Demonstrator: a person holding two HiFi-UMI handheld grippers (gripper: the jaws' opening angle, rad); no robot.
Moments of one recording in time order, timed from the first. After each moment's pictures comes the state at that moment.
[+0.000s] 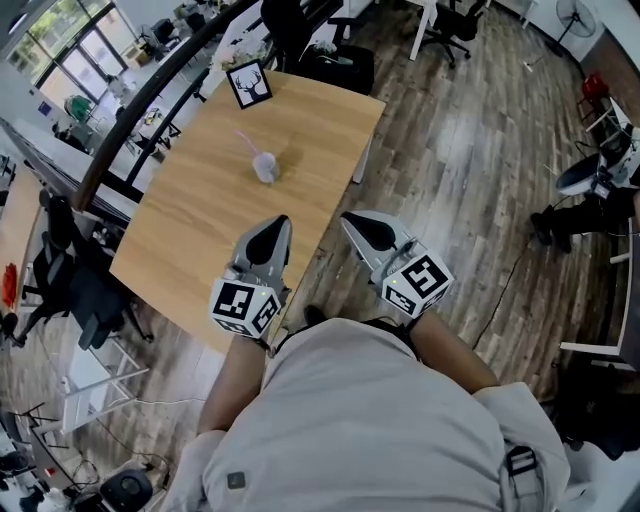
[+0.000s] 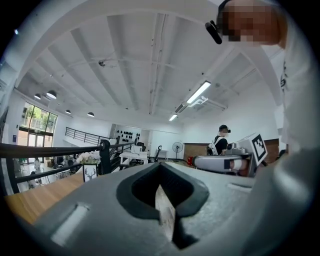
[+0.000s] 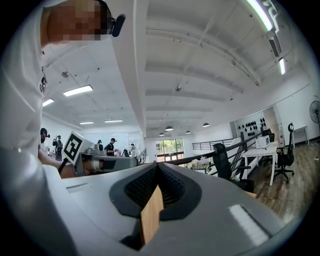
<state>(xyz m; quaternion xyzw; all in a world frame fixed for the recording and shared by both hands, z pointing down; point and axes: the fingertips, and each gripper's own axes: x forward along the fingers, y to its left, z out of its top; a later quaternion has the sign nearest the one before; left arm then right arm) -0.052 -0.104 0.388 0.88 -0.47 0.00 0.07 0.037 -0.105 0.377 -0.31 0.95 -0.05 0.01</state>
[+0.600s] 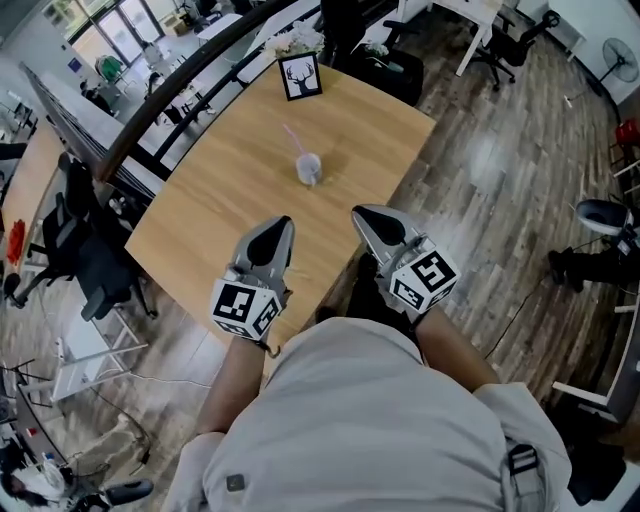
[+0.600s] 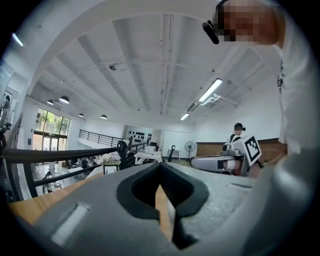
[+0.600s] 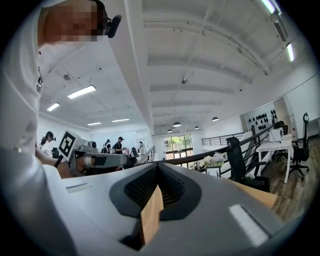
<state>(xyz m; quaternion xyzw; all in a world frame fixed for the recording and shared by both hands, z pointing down) -0.156 -0.142 0.391 0.85 -0.53 0.00 0.07 -0.055 -0.174 0.391 -0.25 0.96 -0.06 -0.01</state>
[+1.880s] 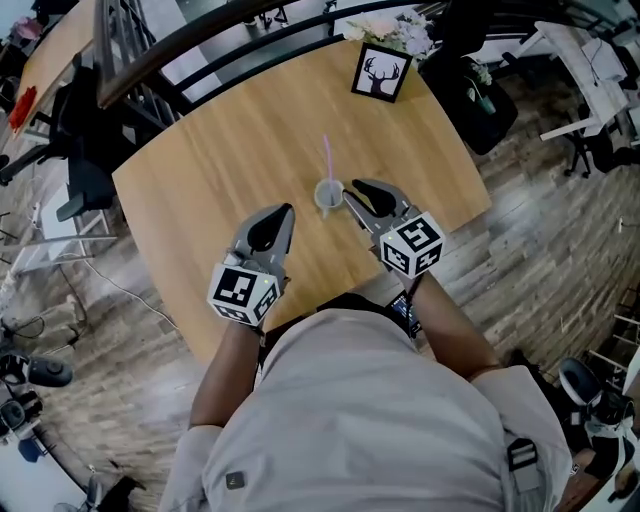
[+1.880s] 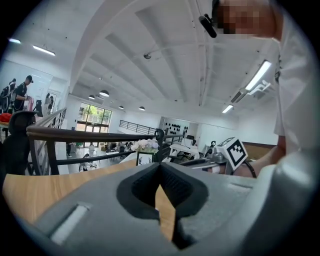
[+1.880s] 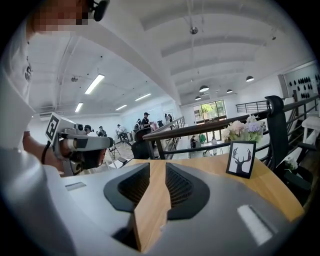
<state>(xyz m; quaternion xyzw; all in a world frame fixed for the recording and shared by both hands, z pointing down) -0.229 -0.344 0.483 0.70 -0.69 0.01 0.16 -0.174 -0.435 0.530 -0.03 0.98 -0.13 -0.16</state>
